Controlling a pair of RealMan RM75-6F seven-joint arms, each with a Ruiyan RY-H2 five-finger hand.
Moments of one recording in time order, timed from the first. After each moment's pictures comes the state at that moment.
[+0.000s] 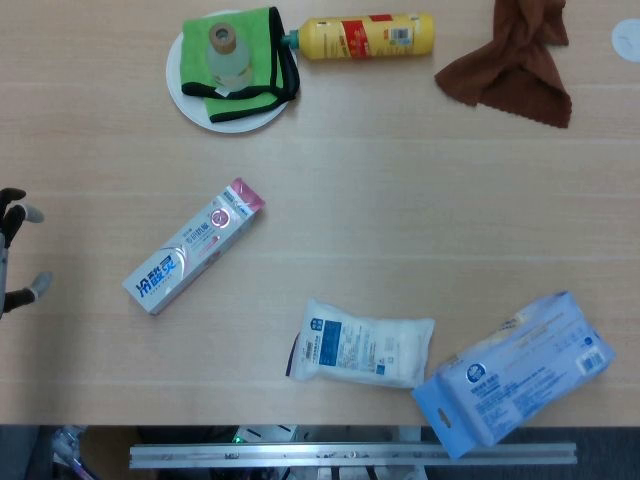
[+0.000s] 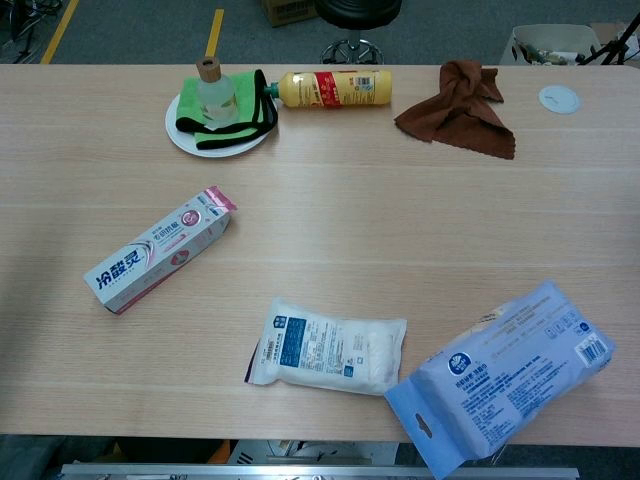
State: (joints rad) left arm -0.11 -1.19 -0.04 -1.72 1.44 1.44 0.25; right arm 0.09 -1.20 0.08 -1.51 -1.52 1.51 0.11
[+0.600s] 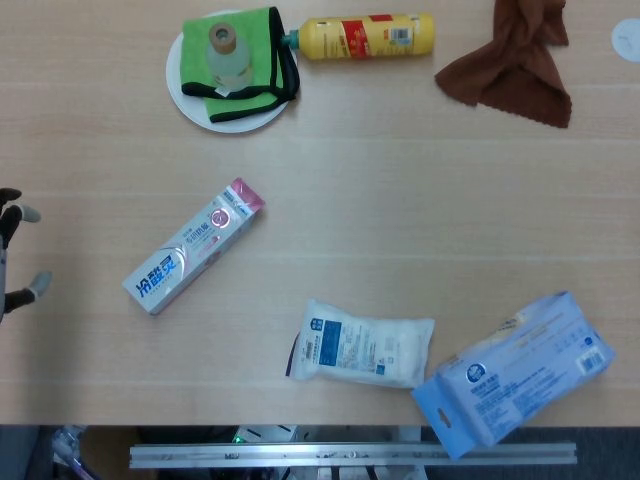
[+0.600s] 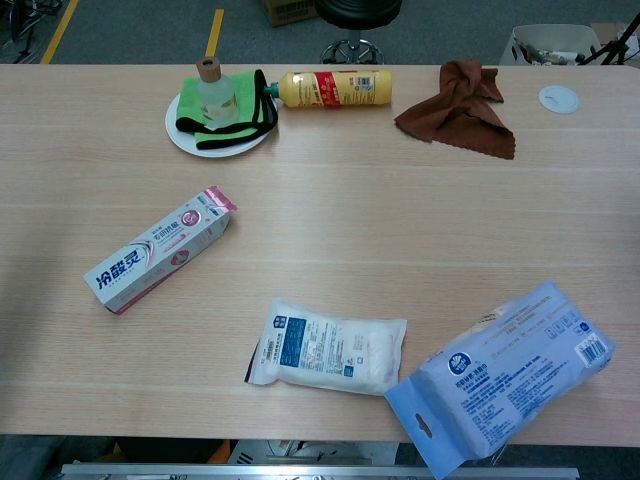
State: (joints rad) left arm -0.10 -1.22 -0.04 -1.73 1.43 1.47 0.28; right arm 0.13 -1.21 0.09 -1.49 -1.54 1.49 0.13
